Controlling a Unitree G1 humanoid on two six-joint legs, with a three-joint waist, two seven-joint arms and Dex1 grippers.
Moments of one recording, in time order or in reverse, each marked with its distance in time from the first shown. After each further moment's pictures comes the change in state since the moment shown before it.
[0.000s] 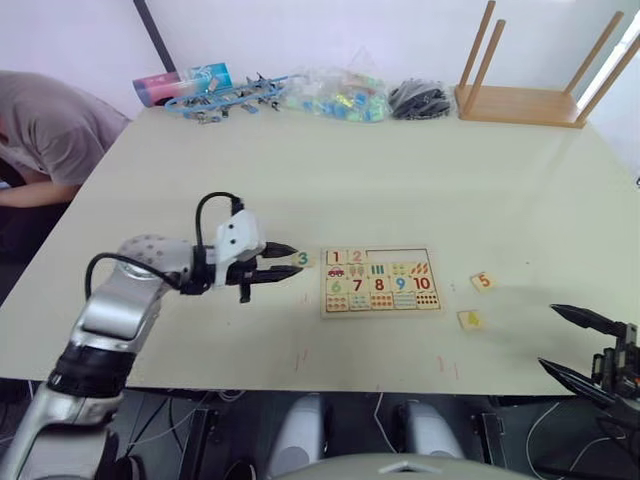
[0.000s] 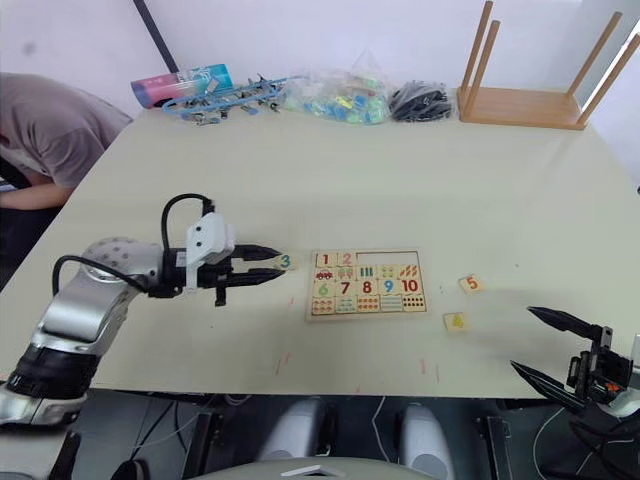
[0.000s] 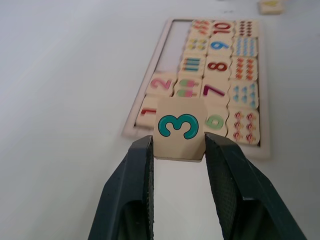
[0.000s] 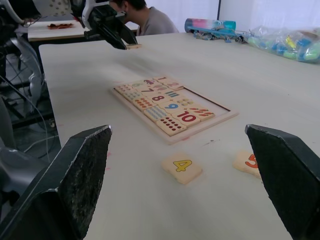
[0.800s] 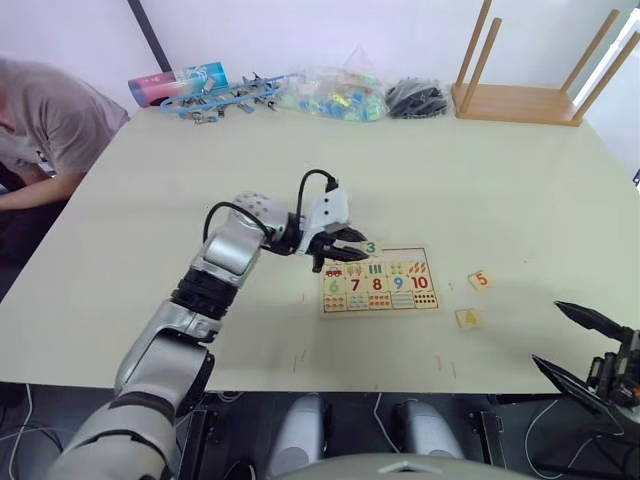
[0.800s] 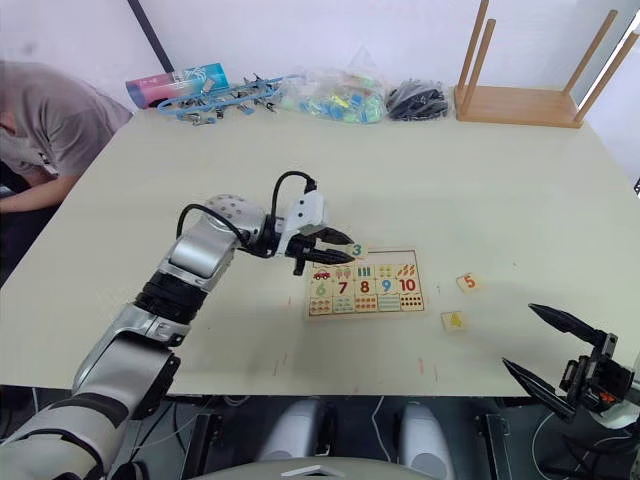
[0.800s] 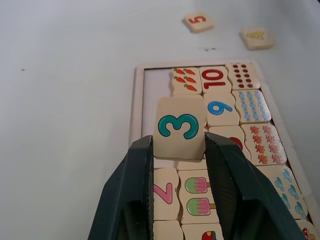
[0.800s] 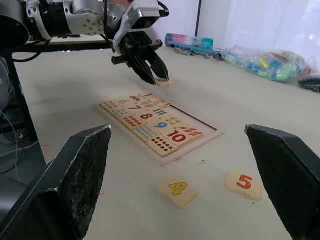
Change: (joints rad) left arm -0.382 -0.324 -0.248 0.373 0.215 0.003 -0.034; right arm 0.097 0.085 -0.040 -0.203 -0.011 -0.004 -0.139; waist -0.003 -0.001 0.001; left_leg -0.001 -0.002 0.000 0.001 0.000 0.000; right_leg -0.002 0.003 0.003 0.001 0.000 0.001
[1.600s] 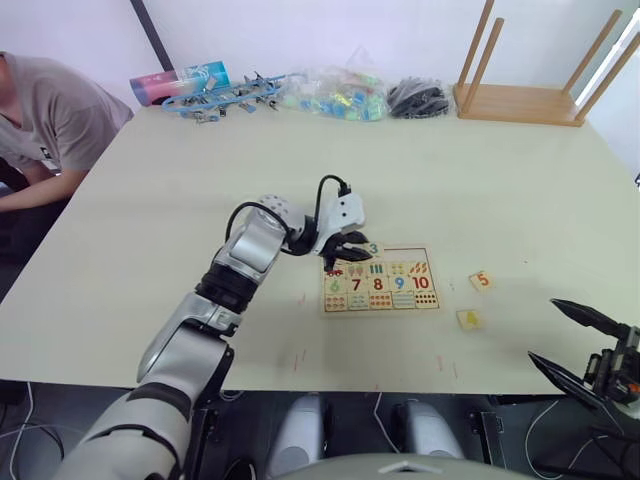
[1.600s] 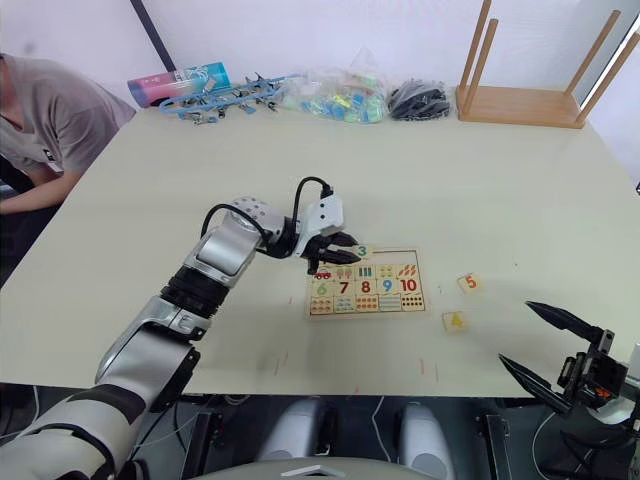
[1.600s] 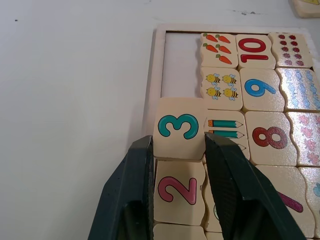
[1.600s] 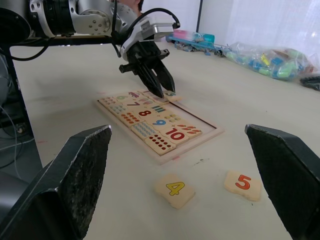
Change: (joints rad) left arm -0.048 -0.074 -0.031 0.082 0.118 0.094 0.051; right arm -0.014 0.000 0.001 0.000 -0.031 0.000 -0.006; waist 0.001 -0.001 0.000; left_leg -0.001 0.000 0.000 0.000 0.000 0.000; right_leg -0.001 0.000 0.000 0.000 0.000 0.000
